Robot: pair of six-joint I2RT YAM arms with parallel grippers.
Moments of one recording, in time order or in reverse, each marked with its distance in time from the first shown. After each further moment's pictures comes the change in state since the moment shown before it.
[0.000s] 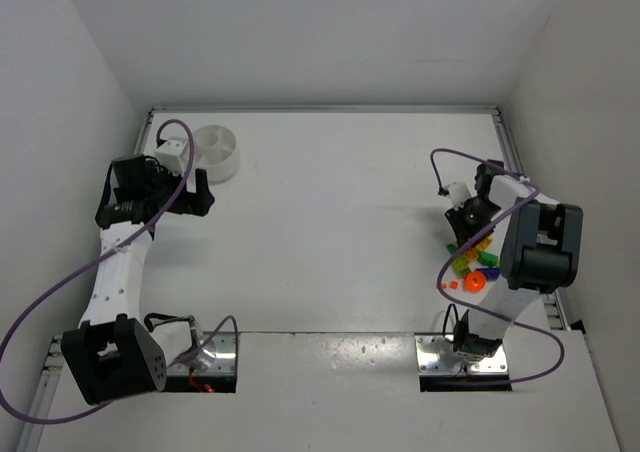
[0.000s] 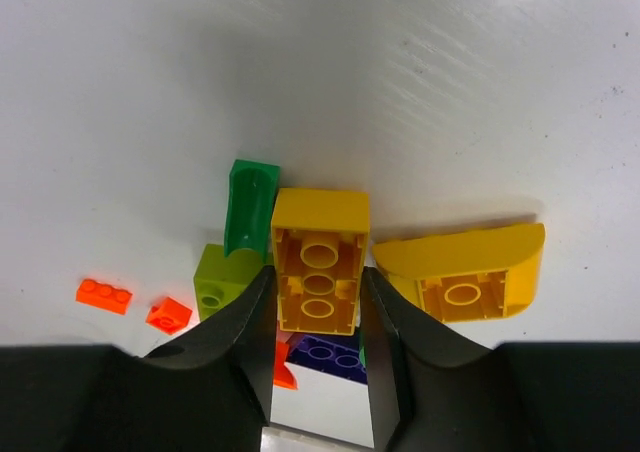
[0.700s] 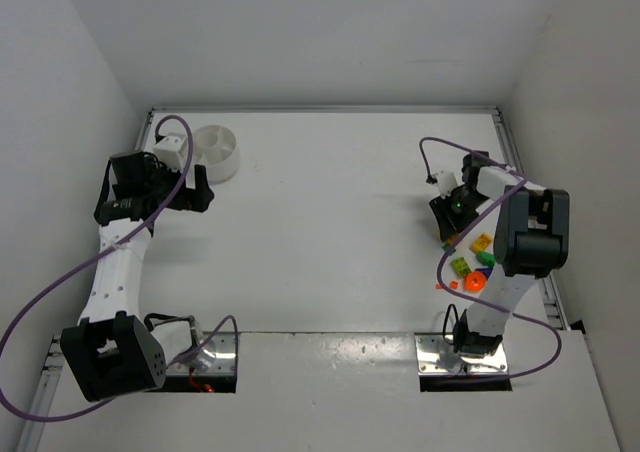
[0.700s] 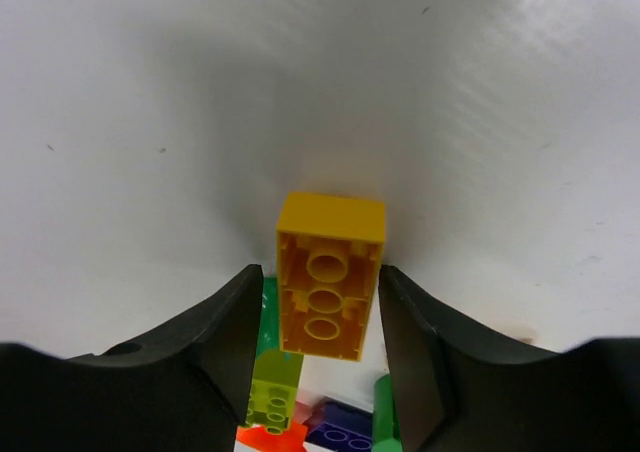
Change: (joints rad) left arm 0.000 0.018 0.026 0.007 0.007 -0.006; right arm 0.071 0.121 0.124 0.043 -0.093 0.077
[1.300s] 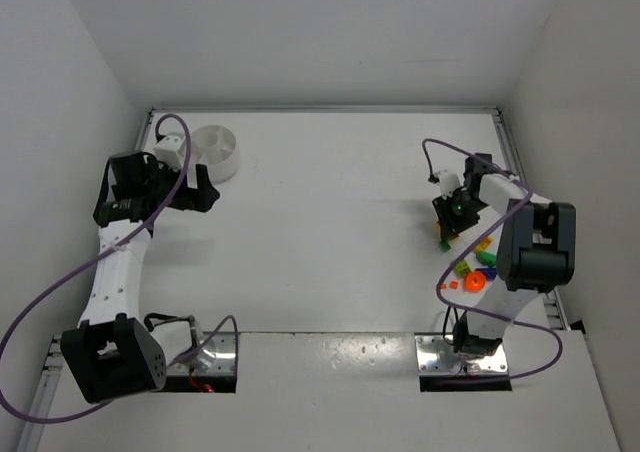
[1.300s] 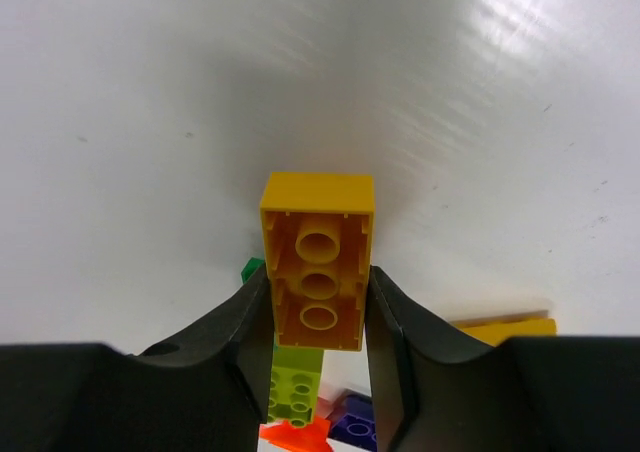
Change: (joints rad) left arm 0.000 -0.004 0.000 0.000 0.069 -0.019; right arm 0.009 -0.103 -0.119 0.082 0.002 0.052
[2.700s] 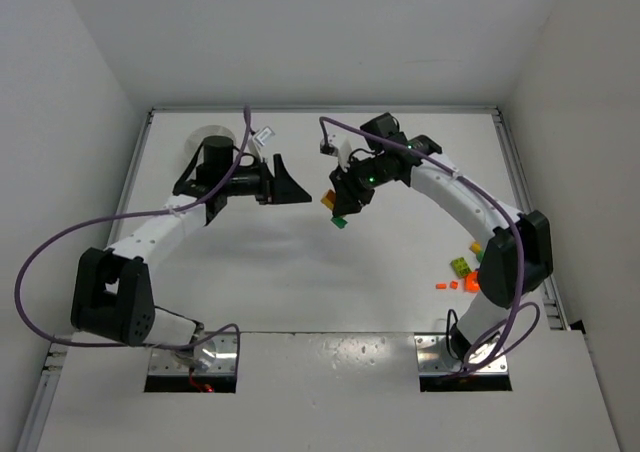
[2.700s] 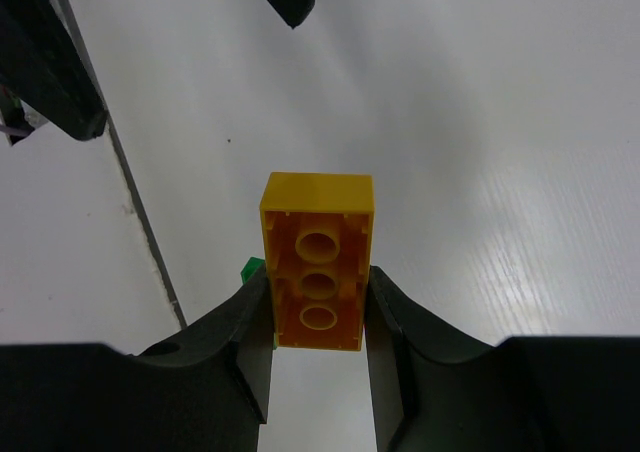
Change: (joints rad) left arm -0.499 0.279 0.020 0.437 0.425 -0.742; right arm 0.657 -0.057 0.464 -0.125 -0.421 0.223
